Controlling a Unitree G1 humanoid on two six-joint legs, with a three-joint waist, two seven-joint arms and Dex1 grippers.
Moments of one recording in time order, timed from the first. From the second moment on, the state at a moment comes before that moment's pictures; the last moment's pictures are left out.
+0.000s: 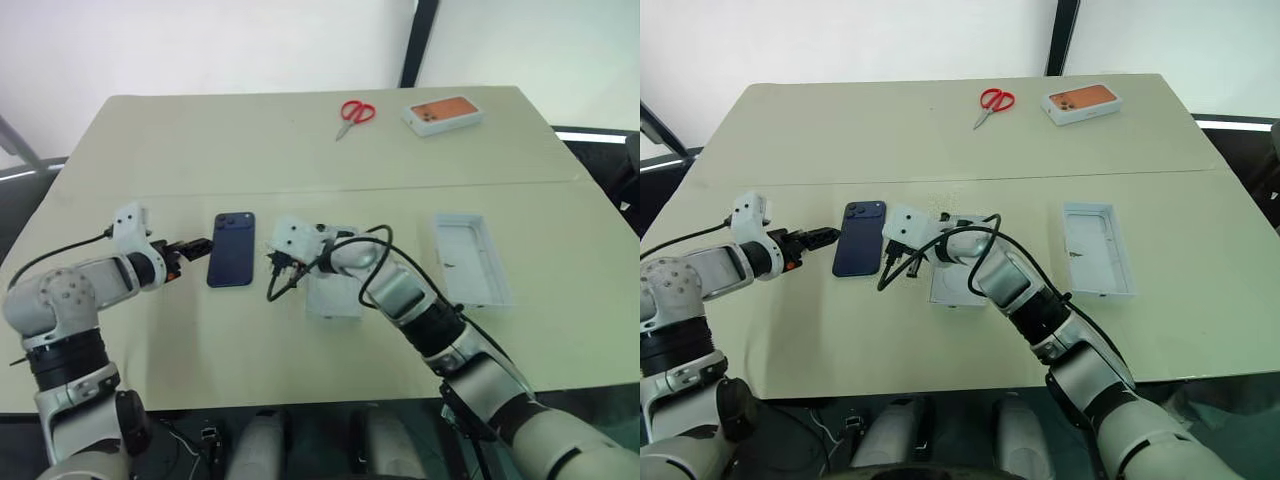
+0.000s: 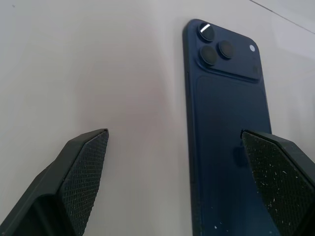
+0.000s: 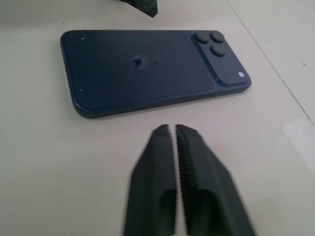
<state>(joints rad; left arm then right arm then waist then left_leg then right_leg) -0.52 0.49 0.54 -0.04 -0.65 1.45 -0.20 -0.79 -0.14 0.55 0.23 -0.12 0.46 0.67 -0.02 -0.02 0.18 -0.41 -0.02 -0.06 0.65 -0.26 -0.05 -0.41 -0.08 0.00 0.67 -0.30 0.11</state>
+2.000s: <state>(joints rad) -0.56 0.40 0.58 0.05 -0.92 1.58 -0.13 -0.82 -0.09 0.56 0.43 -0.34 0.28 0.63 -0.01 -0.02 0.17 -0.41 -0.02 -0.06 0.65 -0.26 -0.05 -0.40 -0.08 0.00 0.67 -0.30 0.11</state>
